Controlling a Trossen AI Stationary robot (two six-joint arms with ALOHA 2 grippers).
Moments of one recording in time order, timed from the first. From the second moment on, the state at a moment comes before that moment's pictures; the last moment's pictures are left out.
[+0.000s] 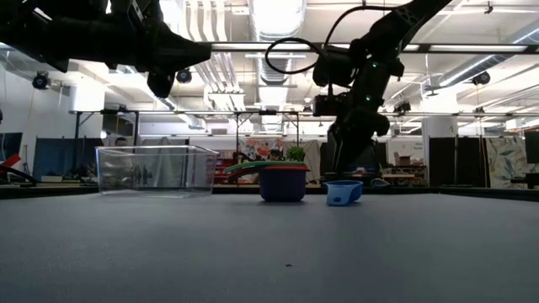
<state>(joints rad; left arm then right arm) 0.00 1.03 0.33 0.65 -0.10 -0.20 -0.38 1.67 1.07 -0.53 -0.10 -0.37</state>
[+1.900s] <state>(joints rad) 0.00 1.03 0.33 0.64 -0.11 -0.17 -0.37 1.64 1.14 -0.27 -0.42 0.05</state>
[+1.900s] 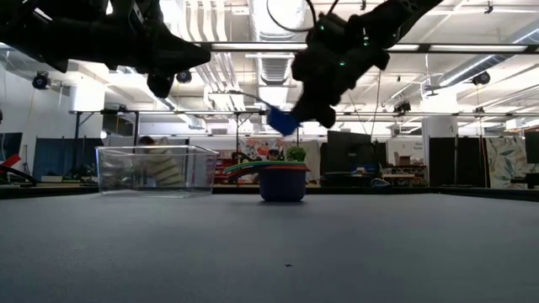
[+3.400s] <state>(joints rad) 0.00 1.03 0.33 0.63 -0.12 -0.18 -0.38 1.60 1.14 -0.45 -0.16 -0.09</state>
